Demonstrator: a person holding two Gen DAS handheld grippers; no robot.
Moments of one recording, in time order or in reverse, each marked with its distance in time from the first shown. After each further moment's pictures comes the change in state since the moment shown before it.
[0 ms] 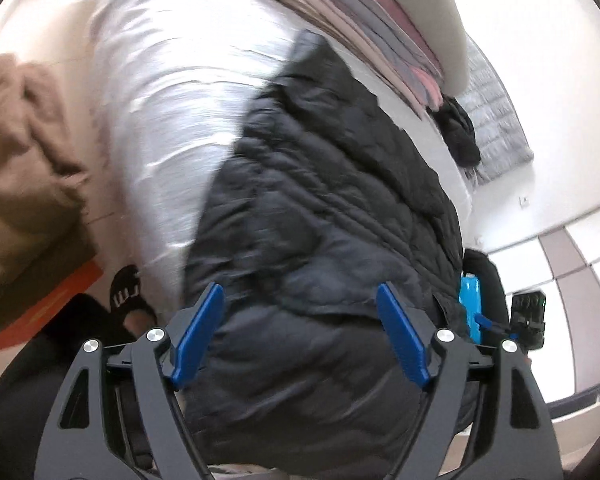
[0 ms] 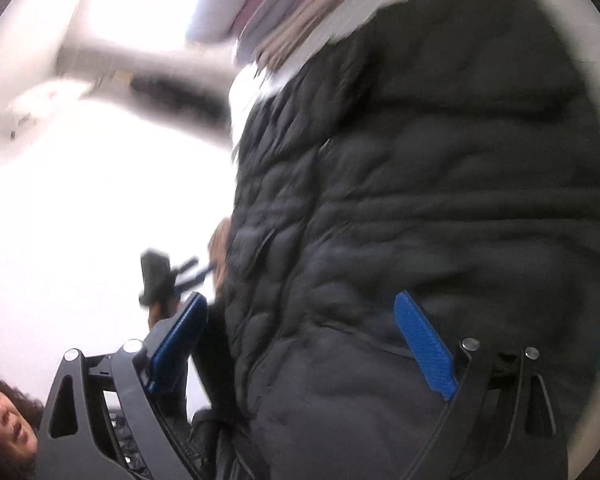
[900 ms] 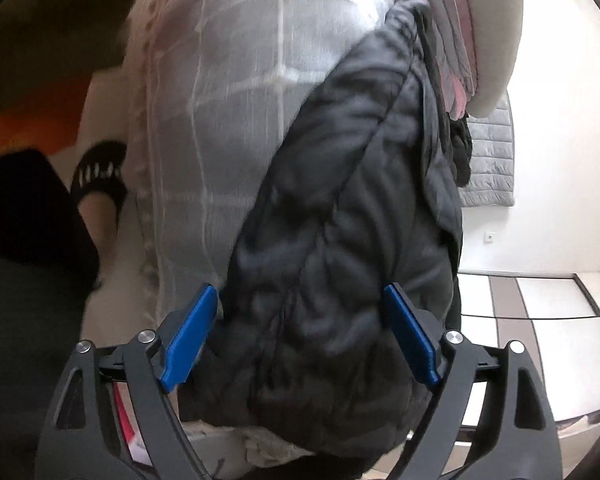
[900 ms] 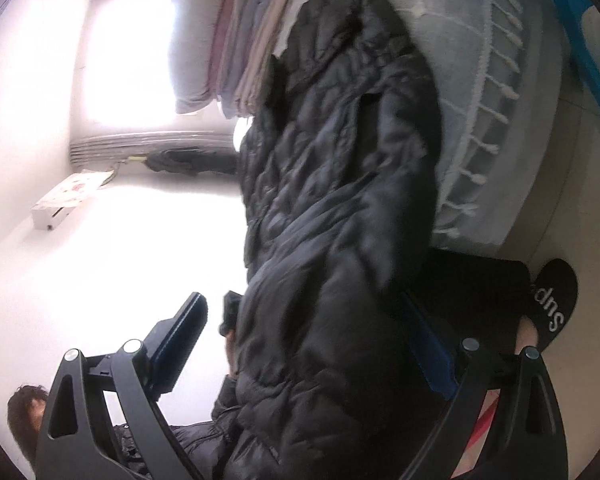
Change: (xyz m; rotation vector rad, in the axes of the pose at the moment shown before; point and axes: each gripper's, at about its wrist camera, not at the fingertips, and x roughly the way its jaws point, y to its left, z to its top) left arm 0.063 0.089 -0.082 -0.318 0.167 -0.200; right arm -0.066 -0.091 -0.098 0.265 -0.079 0.225
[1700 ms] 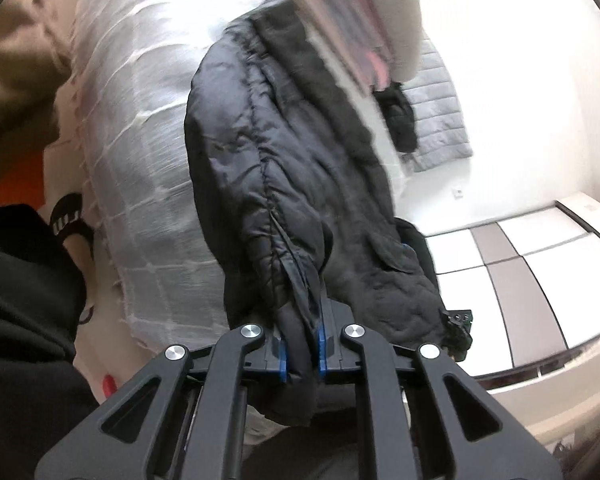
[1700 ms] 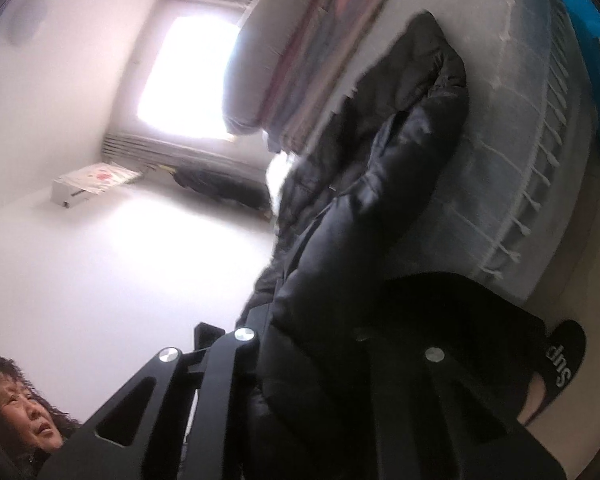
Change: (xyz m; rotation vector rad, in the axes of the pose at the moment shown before) left arm -0.073 -0.091 -0.040 0.289 -0.041 -0.084; right arm -0.012 0.064 -0.042 -0.209 -0.216 0.051
